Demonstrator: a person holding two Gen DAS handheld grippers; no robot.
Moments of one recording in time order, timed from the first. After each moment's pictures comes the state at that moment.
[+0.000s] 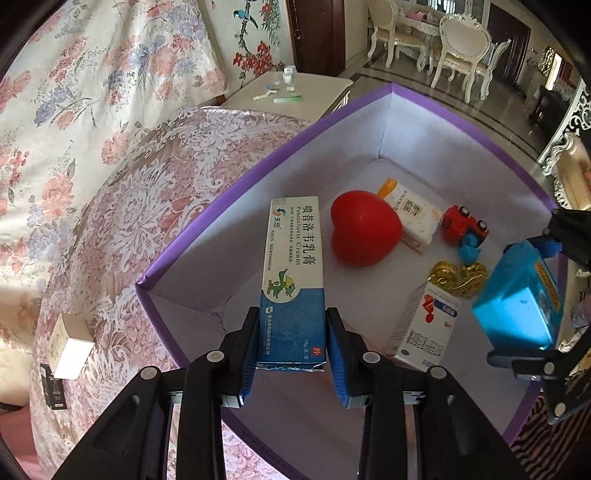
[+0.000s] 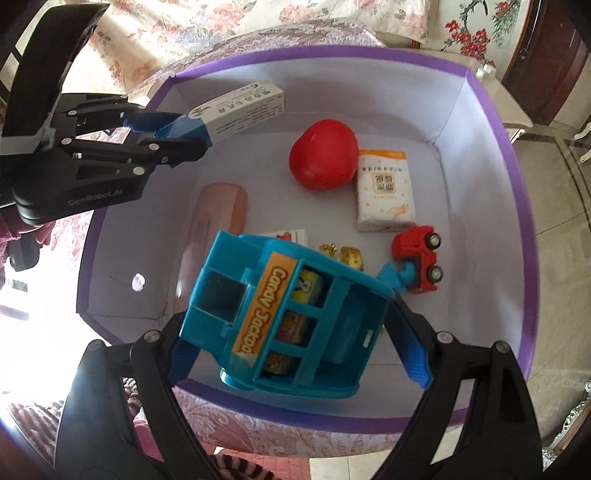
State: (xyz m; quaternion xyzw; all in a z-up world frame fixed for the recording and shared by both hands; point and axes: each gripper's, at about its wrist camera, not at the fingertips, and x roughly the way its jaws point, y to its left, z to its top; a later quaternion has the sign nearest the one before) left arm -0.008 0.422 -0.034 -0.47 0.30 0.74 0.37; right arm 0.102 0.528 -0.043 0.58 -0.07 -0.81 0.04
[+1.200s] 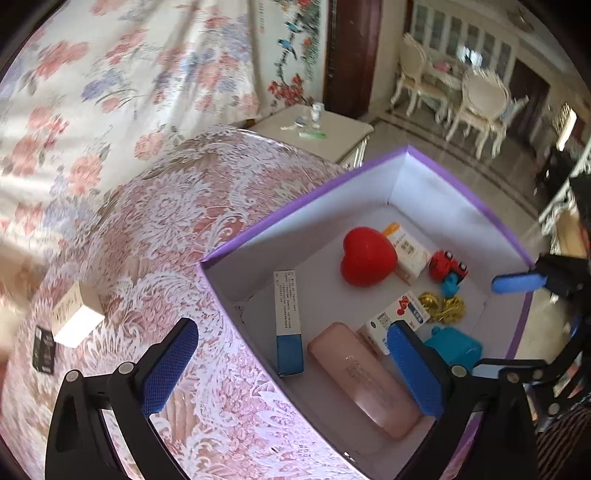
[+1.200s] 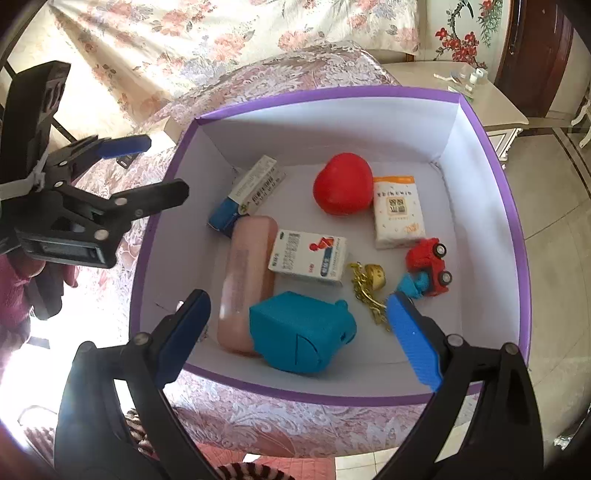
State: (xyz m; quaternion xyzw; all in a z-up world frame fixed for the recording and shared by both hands) left arm -0.007 0.369 0.008 -0.45 0.19 0.79 0.36; right arm 0.103 0.511 -0.010 0.54 -0.11 -0.83 0.03
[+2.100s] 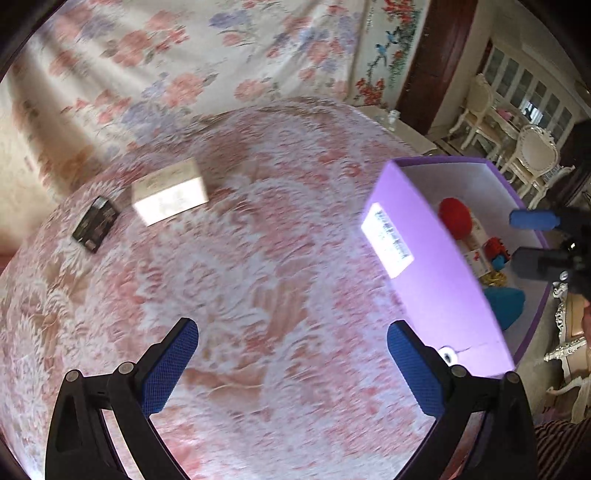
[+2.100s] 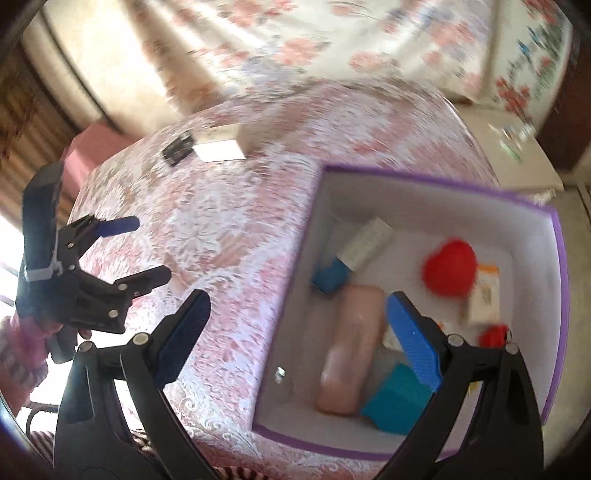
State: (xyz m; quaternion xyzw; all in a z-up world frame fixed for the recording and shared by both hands) left arm -0.019 0.183 -0.018 -0.50 0.10 0.82 0.26; right arm 0.031 0.388 0.030 0.52 -0.04 -0.85 0.10
